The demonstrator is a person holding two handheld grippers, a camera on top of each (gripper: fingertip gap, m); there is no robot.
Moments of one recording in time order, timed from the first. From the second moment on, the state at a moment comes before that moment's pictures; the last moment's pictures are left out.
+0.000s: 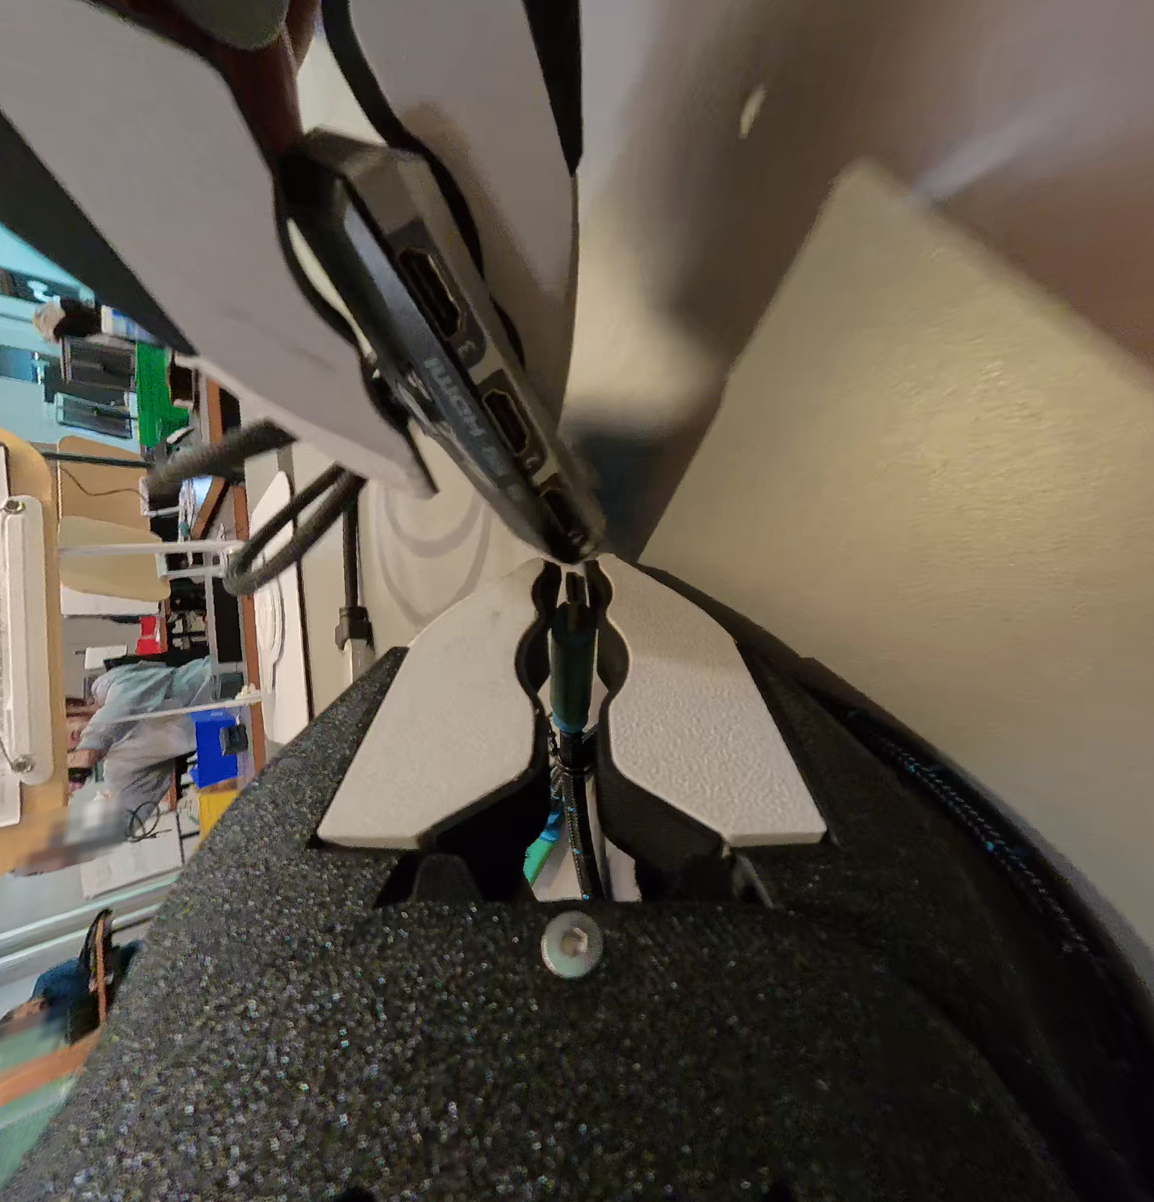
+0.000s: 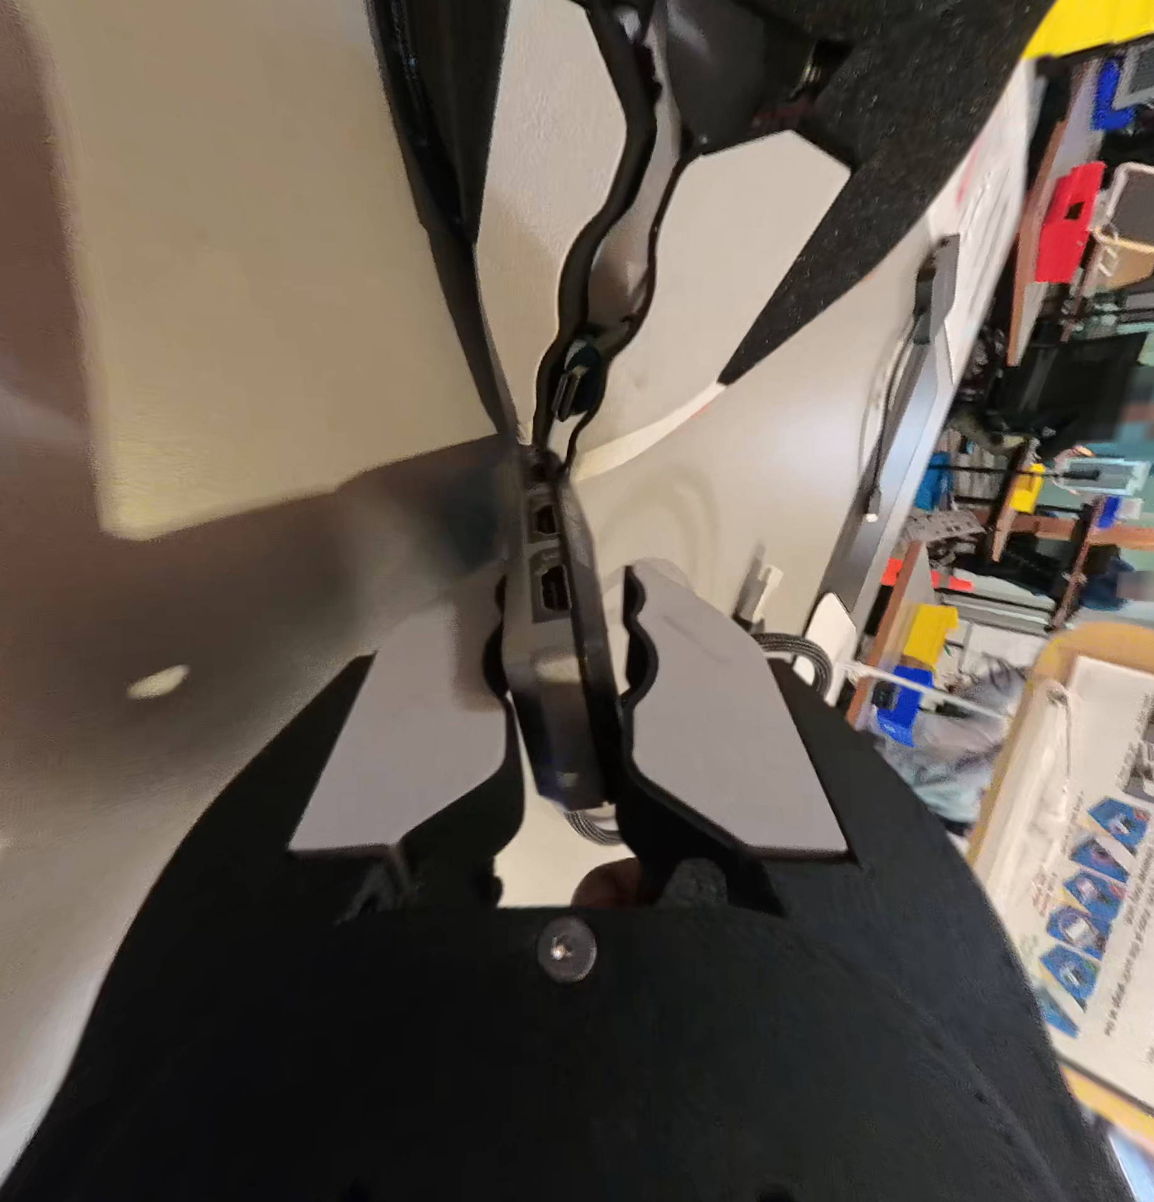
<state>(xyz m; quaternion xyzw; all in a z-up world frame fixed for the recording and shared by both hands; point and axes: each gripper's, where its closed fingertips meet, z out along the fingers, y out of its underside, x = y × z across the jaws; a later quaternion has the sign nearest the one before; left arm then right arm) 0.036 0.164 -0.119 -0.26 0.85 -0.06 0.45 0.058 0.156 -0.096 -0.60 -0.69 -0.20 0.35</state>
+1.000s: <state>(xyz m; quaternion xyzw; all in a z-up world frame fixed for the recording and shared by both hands) 0.012 0.162 -0.072 -0.34 0.82 -0.21 0.40 0.080 0.152 -0.102 -0.63 -0.58 -0.29 0.42</state>
